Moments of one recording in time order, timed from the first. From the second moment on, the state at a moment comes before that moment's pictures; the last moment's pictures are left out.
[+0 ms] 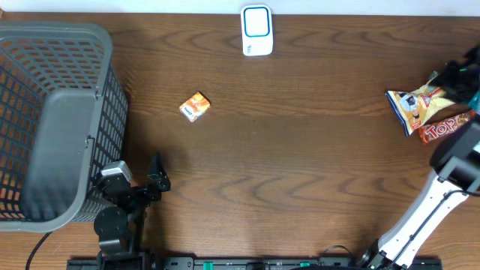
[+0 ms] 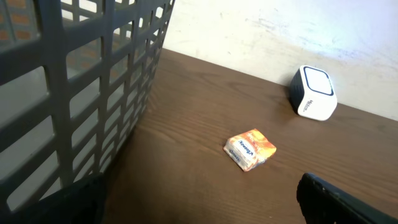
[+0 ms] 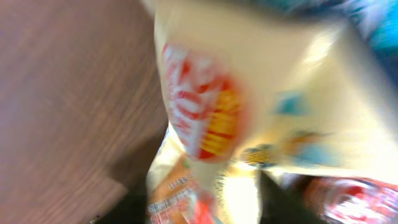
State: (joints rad) left arm 0.10 0.04 0.07 -0.22 0.07 -0.27; right arm -0.55 2.46 2.32 -1.20 -0.21 0.20
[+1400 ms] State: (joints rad) left arm 0.10 0.04 0.07 -0.22 0.07 -0.27; right arm 0.61 2.55 2.42 -1.02 -0.33 -0.12
